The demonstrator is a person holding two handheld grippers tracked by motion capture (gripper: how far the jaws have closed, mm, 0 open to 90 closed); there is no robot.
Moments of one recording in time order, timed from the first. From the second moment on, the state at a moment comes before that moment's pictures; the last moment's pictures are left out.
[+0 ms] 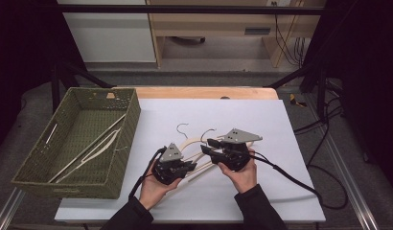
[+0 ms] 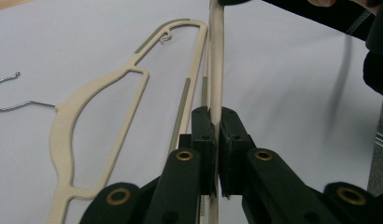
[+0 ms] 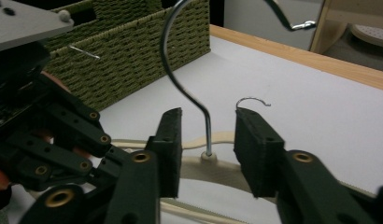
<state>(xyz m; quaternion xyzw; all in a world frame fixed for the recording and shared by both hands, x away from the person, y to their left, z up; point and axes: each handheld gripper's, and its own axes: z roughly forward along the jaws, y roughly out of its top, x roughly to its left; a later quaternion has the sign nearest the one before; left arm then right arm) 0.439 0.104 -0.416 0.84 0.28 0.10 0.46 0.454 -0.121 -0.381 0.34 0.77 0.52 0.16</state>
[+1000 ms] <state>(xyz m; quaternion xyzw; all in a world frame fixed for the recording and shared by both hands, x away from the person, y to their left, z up) 0.421 0.102 -0.392 0.85 0.28 0.13 0.43 0.436 -0.116 -0.365 0.31 0.76 0.55 0.18</state>
